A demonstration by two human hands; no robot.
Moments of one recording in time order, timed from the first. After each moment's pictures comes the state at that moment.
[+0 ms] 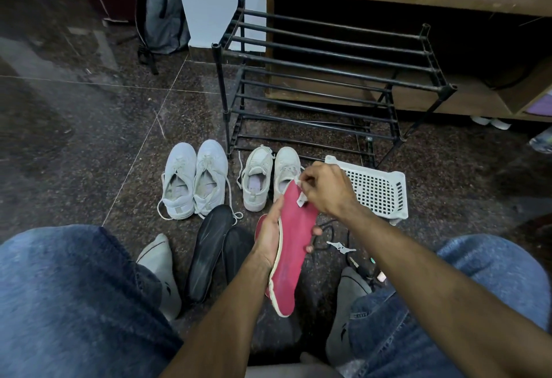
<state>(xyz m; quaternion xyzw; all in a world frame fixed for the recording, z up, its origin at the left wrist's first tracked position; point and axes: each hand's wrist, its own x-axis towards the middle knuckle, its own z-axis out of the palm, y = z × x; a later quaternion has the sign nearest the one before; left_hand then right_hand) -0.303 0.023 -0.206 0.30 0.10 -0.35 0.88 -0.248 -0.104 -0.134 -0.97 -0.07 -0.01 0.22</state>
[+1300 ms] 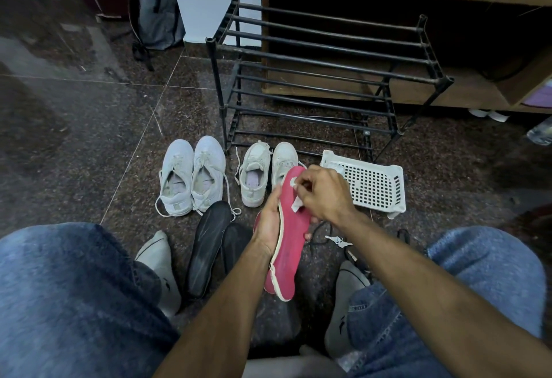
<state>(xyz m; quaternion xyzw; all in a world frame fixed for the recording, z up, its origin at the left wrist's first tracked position) -0.296 0.017 -0.190 0.34 0.14 -0.30 0.88 -0.268 -0.102 -0.136 -0.97 -0.06 -0.01 0.24</state>
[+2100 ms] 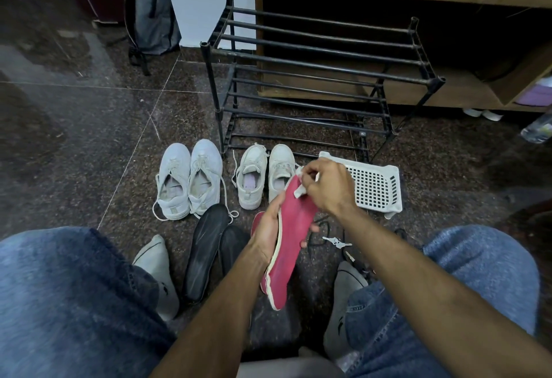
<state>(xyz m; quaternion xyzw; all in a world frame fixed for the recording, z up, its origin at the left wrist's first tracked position) -0.304 0.019 -0.194 0.35 0.09 -0.37 0.86 -0.260 -0.113 -0.134 -0.96 0.03 -0.05 0.27</state>
